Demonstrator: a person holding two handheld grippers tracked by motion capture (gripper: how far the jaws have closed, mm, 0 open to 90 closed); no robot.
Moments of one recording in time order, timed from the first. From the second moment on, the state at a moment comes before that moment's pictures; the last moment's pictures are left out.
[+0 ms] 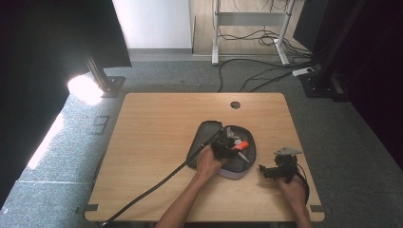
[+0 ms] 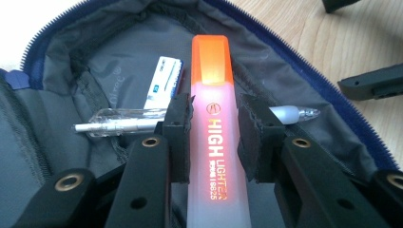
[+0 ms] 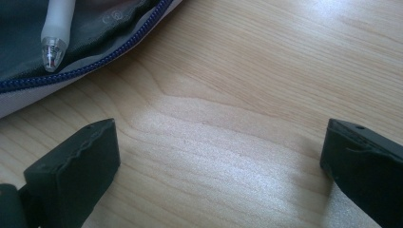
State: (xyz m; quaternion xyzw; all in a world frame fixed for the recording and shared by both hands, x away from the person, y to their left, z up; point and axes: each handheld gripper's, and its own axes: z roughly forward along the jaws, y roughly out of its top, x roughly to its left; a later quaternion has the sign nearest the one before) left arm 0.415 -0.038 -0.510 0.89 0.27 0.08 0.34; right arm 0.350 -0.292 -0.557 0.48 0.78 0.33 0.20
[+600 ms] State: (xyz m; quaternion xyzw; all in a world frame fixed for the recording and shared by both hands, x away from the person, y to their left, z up) left arm 0.411 -0.031 -0.494 0.88 0.27 0.08 0.37; right arm 0.350 -0.292 -0.557 0.48 0.78 0.33 0.20
